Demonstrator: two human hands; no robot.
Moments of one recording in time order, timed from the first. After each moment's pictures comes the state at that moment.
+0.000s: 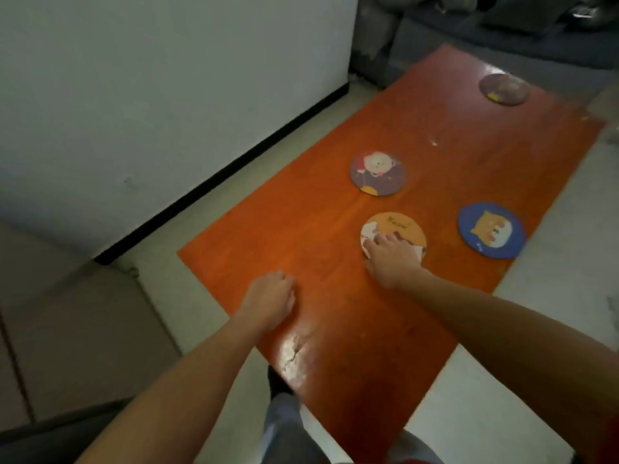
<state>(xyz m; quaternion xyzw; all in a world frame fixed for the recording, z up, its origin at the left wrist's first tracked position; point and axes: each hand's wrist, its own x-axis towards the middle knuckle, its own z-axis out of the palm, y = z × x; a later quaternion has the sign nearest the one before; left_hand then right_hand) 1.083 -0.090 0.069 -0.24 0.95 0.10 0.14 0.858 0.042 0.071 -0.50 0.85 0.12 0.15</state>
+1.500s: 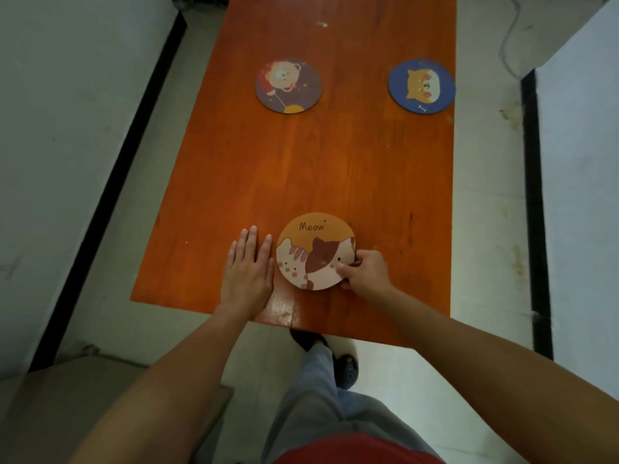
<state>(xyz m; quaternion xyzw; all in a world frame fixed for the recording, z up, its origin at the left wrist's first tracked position) 1.115 -0.163 -0.030 -0.06 0.99 0.08 0.10 1.051 0.057 0.002 0.18 0.82 -0.45 0.31</state>
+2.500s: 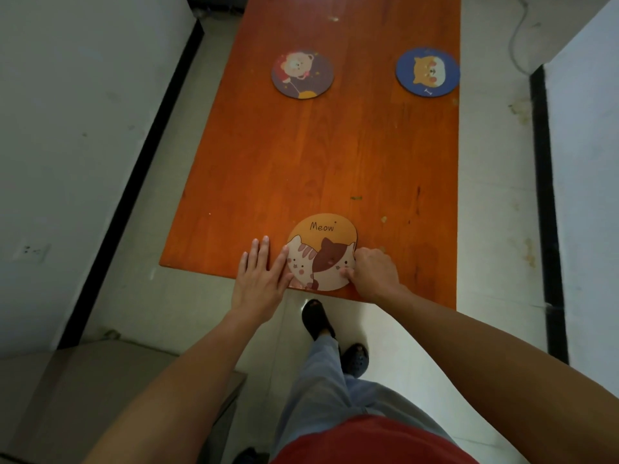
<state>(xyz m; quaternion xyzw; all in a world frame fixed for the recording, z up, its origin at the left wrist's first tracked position) 1.193 -0.157 -0.021 -0.04 0.99 0.05 0.15 1.111 0.059 0.013 -0.06 0.96 -0.12 0.26</state>
